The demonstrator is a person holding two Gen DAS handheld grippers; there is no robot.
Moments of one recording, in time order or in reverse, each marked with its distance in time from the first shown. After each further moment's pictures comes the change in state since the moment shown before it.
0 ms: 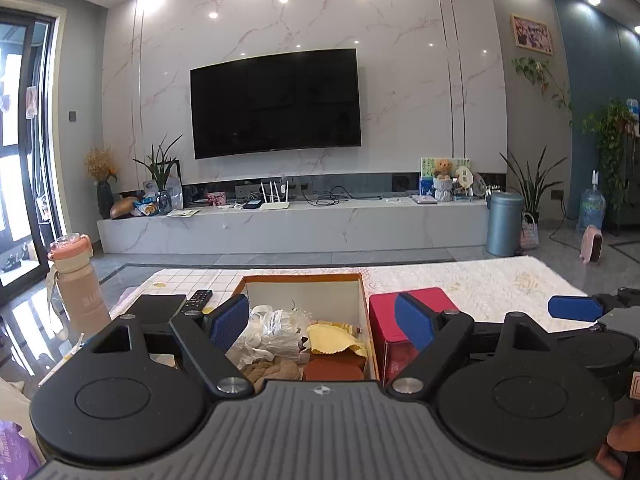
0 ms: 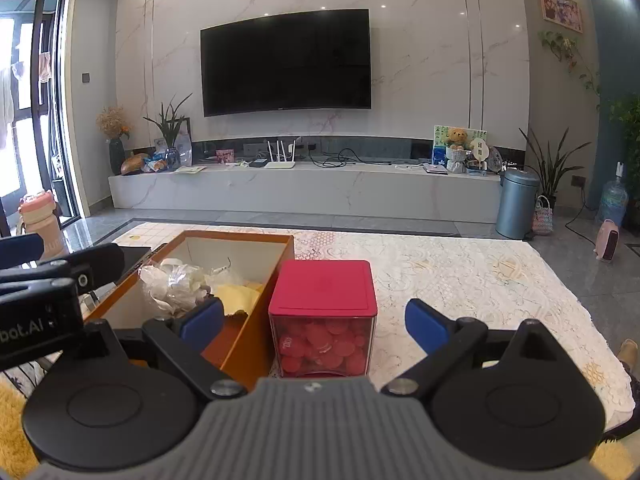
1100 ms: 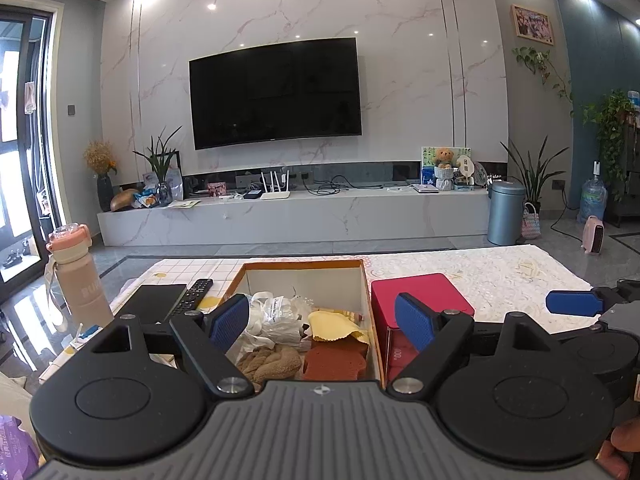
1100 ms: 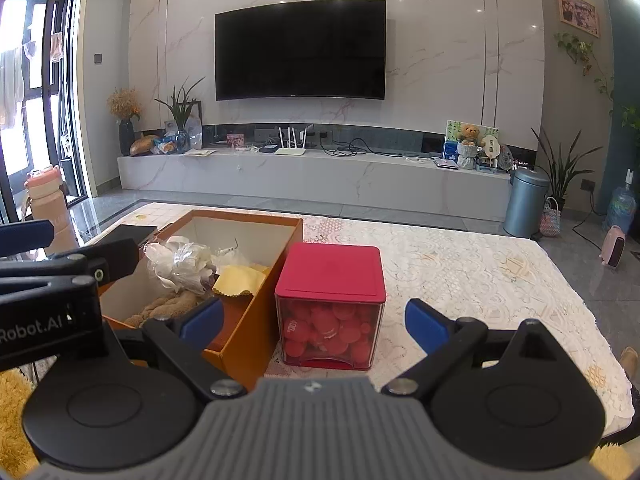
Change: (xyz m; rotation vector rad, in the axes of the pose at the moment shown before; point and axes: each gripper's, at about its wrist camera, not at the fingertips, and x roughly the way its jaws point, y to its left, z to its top) left arm 0.000 0.001 -0.008 0.003 0.026 -0.001; right arm 0.003 0.005 -0.004 -0.044 0.034 0.022
